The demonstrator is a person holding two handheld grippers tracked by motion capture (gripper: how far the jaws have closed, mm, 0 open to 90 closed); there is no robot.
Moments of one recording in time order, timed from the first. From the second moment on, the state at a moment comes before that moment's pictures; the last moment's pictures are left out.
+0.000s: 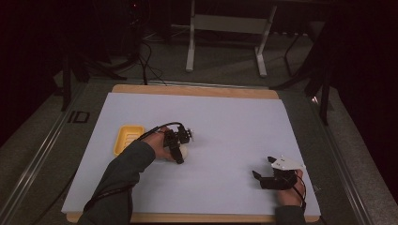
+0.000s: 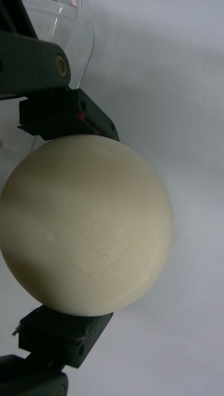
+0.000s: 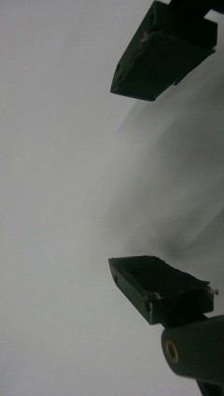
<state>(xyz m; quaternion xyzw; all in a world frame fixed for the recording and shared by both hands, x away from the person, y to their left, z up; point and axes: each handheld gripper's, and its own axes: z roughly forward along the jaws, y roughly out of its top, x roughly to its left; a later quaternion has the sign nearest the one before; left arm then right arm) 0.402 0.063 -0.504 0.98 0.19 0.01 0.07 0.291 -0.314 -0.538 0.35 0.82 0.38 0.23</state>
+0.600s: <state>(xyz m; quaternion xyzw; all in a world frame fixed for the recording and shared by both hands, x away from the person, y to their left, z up) 0.398 0.048 -0.492 0.98 0.16 0.01 0.07 0.291 -0.314 -0.538 0.35 0.82 0.39 0.23</state>
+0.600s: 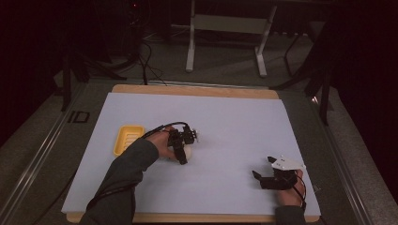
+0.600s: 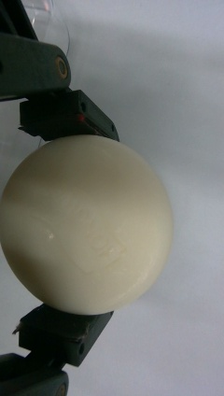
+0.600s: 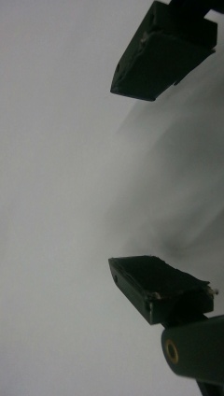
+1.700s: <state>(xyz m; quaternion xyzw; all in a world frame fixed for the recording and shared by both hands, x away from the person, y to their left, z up) 0.400 0.095 -0.450 0.98 0.20 0.05 0.07 0.291 -0.315 -0.537 0.35 0.82 0.39 0.23</state>
